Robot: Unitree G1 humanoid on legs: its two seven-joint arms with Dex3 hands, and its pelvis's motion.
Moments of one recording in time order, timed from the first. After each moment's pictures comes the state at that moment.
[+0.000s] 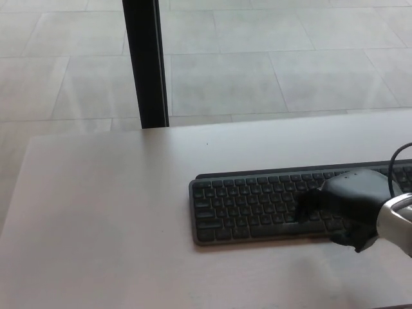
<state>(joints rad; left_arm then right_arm) -0.32 0.65 0.67 1.26 -0.30 -0.04 0.13 -0.67 -0.72 0.71 0.42 -0.59 -0.15 0.16</state>
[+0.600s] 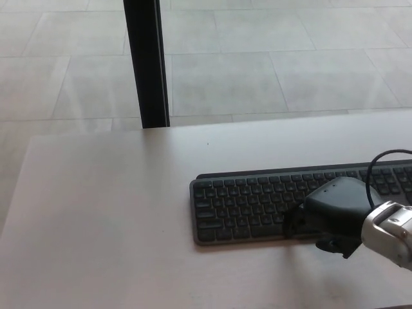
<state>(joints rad) -0.32 0.66 0.66 1.26 -0.30 -0.04 0.13 -0.67 -0.68 0.71 0.44 -0.76 -0.24 0.13</state>
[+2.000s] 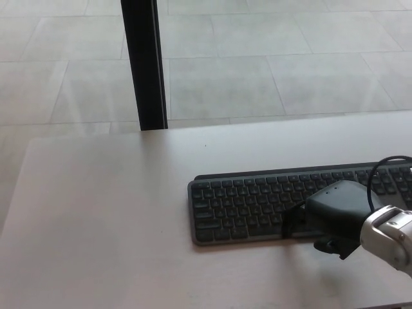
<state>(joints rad) -0.33 0.68 0.64 1.27 -0.33 -0.04 0.13 -0.64 -0.62 0.64 0.53 -0.81 -0.26 0.13</state>
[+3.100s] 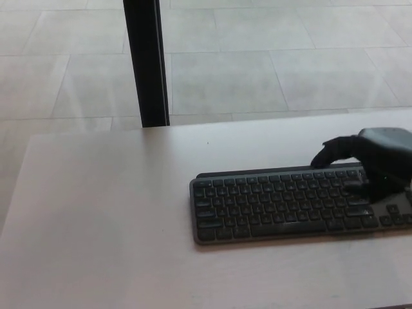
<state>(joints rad) -0.33 0.68 0.63 1.27 -0.33 -0.04 0.14 -0.68 -0.66 0.25 0.47 -0.54 -0.25 0.33</state>
